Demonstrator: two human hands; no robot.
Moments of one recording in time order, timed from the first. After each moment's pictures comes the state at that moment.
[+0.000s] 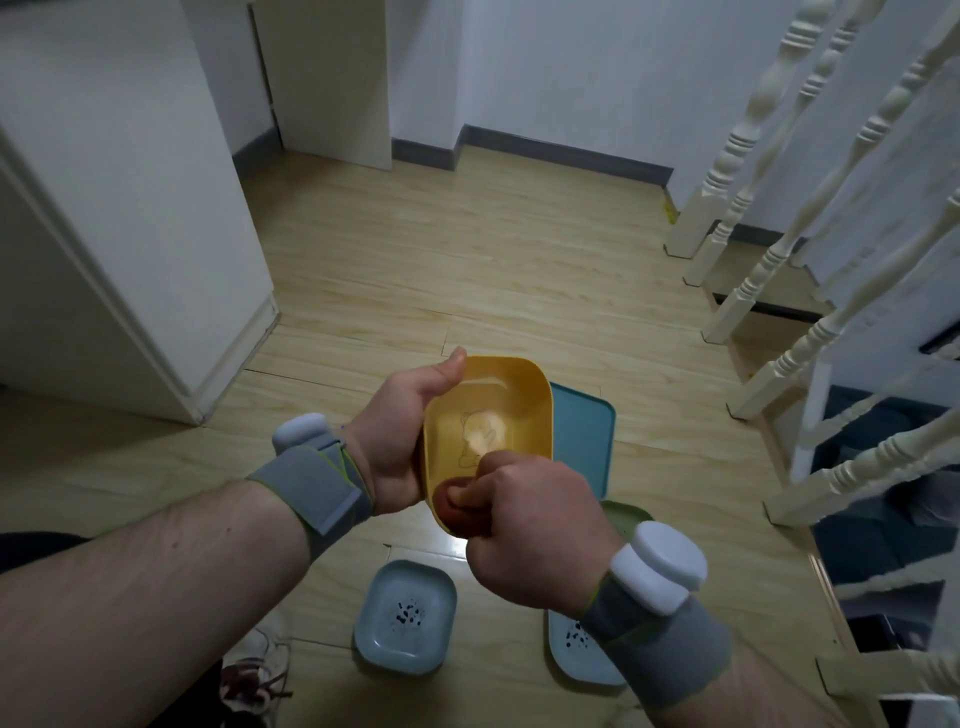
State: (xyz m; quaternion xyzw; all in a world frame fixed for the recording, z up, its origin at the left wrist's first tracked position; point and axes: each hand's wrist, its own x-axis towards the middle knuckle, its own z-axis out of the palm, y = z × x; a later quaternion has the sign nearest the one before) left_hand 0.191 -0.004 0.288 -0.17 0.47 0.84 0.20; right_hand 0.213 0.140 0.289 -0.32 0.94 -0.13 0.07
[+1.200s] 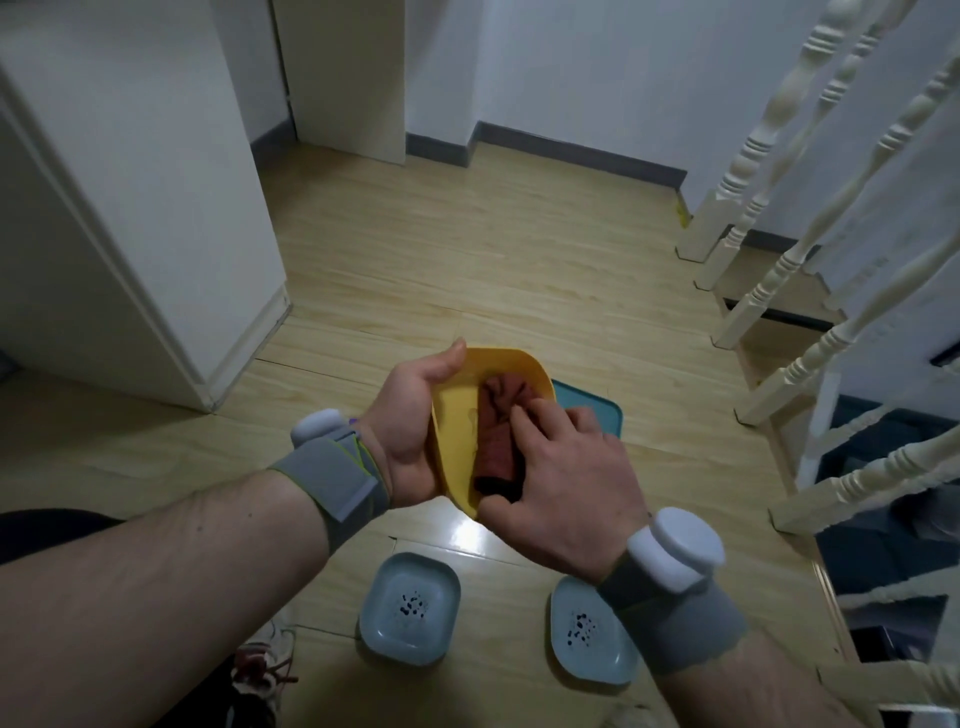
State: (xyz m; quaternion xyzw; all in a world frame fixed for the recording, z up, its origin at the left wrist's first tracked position) left_hand 0.192 -0.007 0.286 -0.19 0.41 0.87 0.20; right_hand 0.195 0.146 0.283 -0.24 0.97 0.00 0.01
